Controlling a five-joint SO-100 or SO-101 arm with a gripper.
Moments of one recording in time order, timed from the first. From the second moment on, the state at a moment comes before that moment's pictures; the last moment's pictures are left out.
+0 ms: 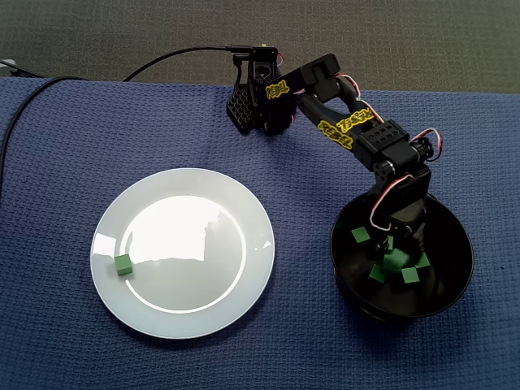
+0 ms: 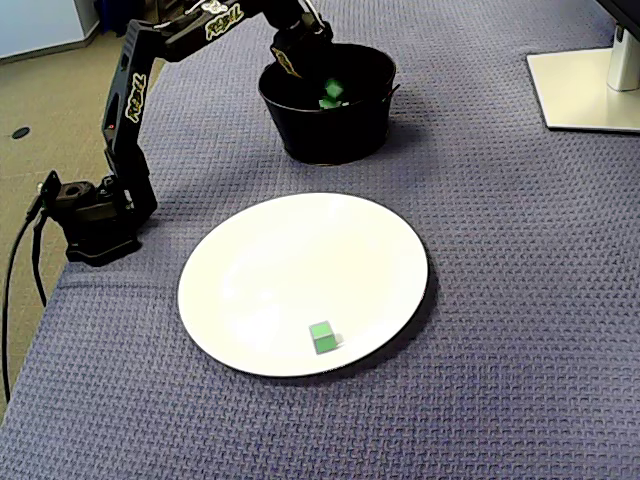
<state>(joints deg) -33.8 58.3 44.6 79.5 -10.3</state>
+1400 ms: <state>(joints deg) 43.5 44.6 40.2 73.4 -48.9</state>
